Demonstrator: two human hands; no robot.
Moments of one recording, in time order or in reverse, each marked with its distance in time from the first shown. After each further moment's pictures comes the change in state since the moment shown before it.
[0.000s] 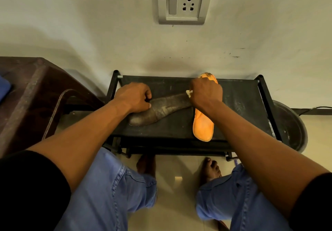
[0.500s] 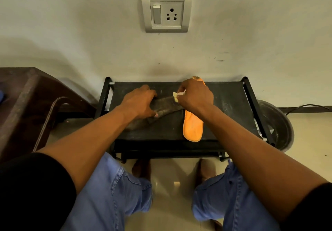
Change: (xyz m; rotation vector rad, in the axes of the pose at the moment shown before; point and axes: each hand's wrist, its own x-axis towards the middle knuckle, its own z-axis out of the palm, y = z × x) left_hand -0.002 0.044 0.003 0.136 0.011 0.144; right_hand -0.017 0.003 -0.025 0.383 -0.026 0.100
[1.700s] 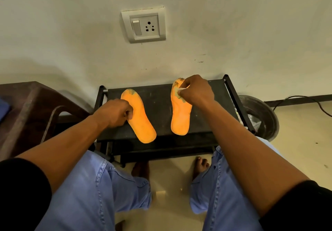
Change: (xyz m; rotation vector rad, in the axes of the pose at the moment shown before) left_hand -0.037 -0.038 0.001 0.097 -0.057 0.095; right_hand -0.021 0.028 -0.048 0.230 0.010 0.234
